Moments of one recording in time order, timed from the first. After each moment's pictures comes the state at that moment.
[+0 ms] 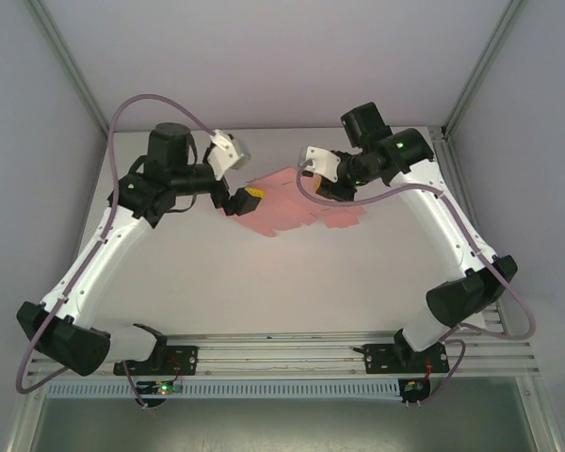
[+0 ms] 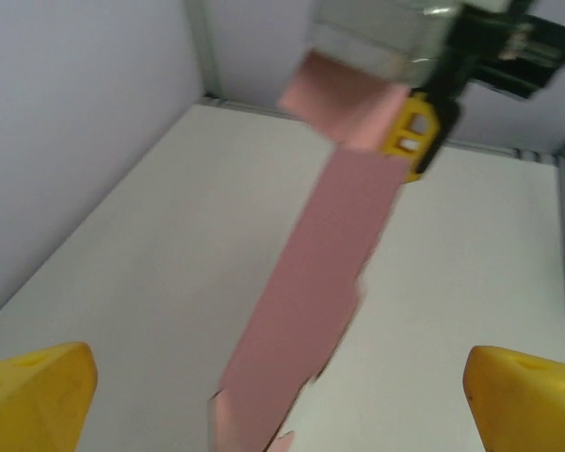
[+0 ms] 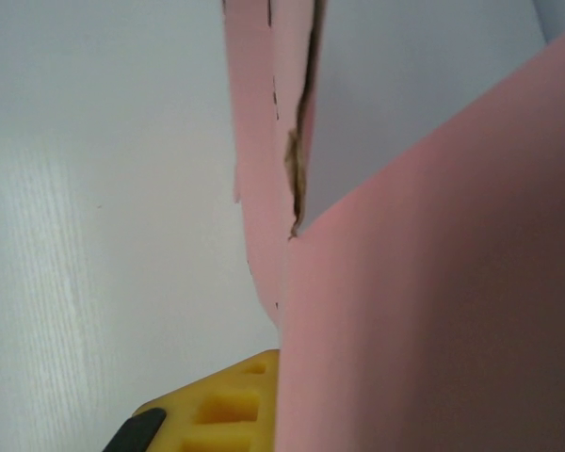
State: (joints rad) left arm -0.39 1.32 1.43 -0.62 0.72 0.44; right arm 0.44 1.61 1.86 -1.30 -0.37 -0.87
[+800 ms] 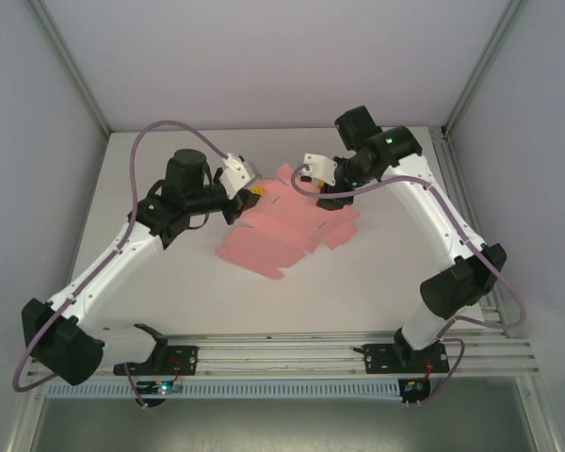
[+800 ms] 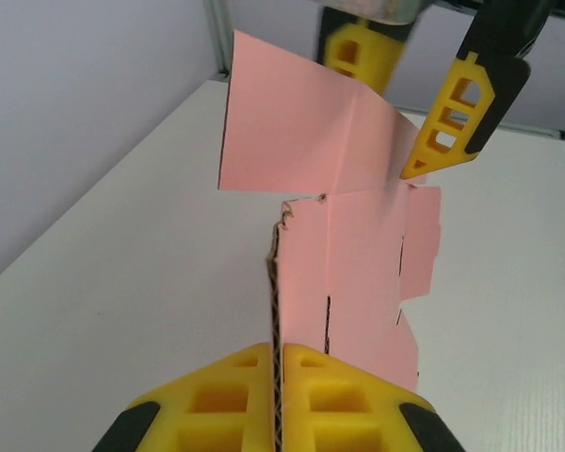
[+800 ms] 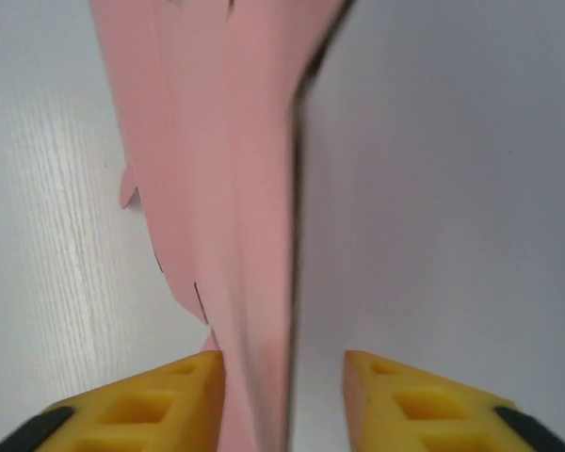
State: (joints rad) left arm -0.45 1.24 1.14 -0.33 0.57 0.33; right arm 0.43 1.65 1.82 -1.32 -0.35 -0.90
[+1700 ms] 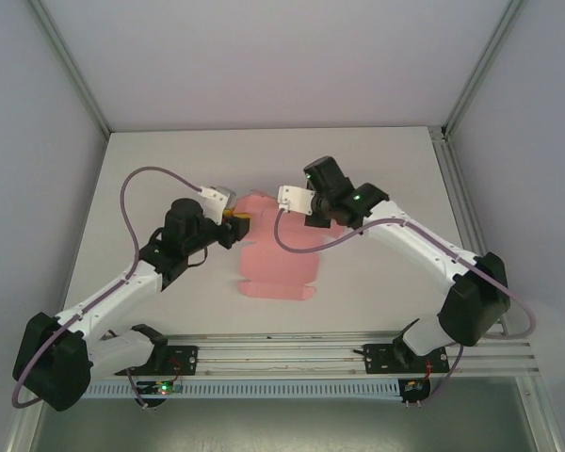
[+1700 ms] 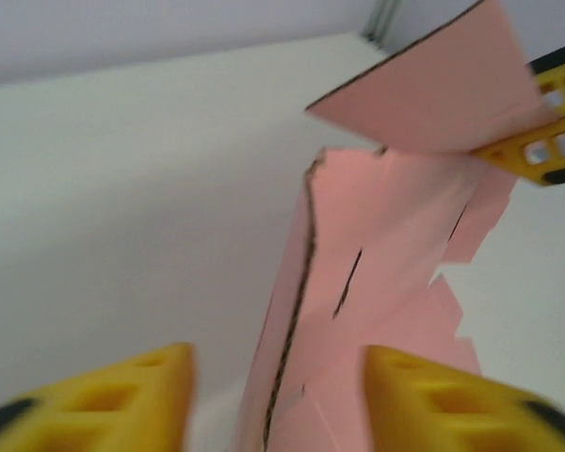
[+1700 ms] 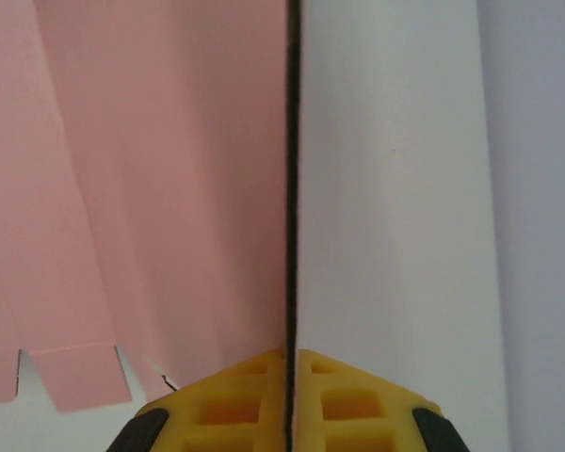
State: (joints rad) left arm -0.44 1.09 0.63 0.07 0.28 -0.14; right arm 0.66 1.51 1.27 -0.63 0.13 -0.87
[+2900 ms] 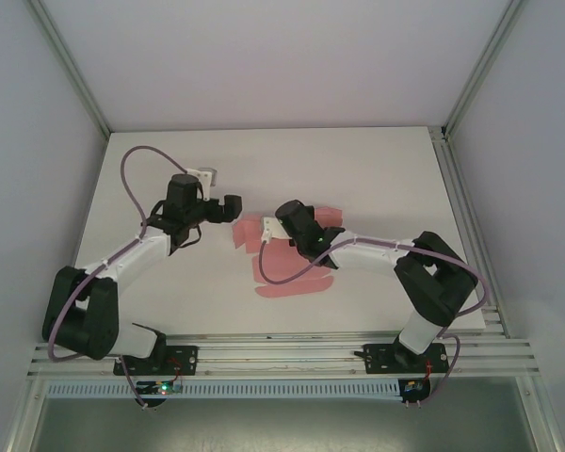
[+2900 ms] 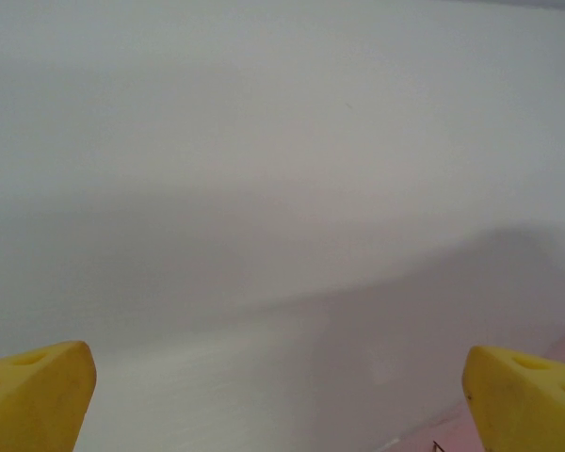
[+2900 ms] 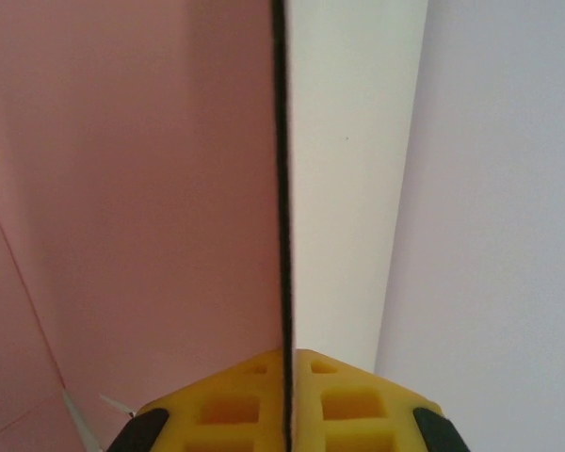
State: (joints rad) left arm -0.25 1.40 0.82 -0.03 0.23 -0.21; right arm 0.81 1.68 0.95 0.01 0.52 -1.07
